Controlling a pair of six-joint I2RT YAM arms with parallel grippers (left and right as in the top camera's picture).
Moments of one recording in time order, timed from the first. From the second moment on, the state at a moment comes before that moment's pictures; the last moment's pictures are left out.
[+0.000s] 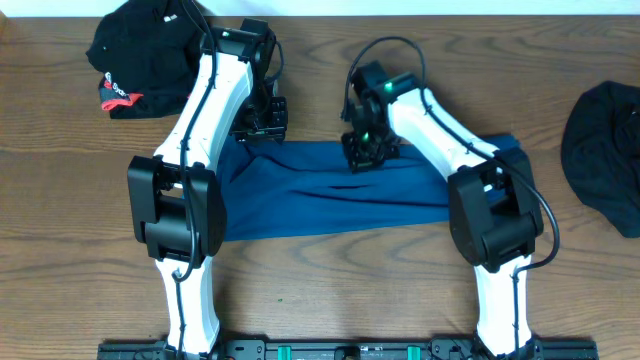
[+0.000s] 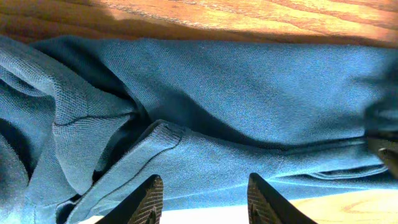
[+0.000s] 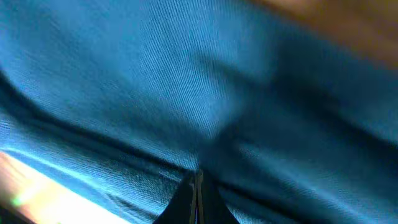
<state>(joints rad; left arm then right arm) -0.23 2.16 1.96 -1.42 0.12 -0.26 0.45 2.20 1.70 -1.06 -0.32 0.18</state>
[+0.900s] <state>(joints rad) -0.28 2.16 1.96 -1.44 0.16 -0.25 0.43 2.02 1.71 -1.21 -0.21 0.21</state>
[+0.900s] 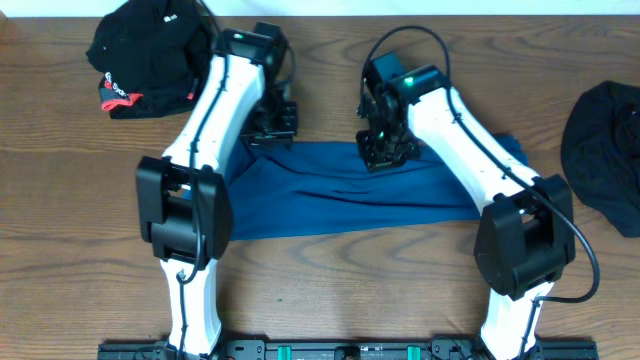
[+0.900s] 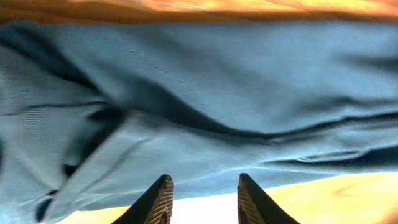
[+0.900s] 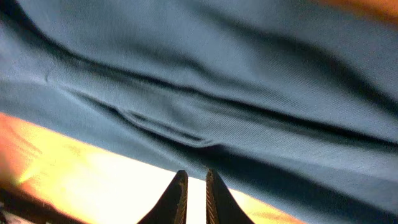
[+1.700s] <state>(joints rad) -0.35 2.16 1.63 -1.12 0.18 -0.36 0.35 2.08 1.70 -1.14 -0.19 0.22</state>
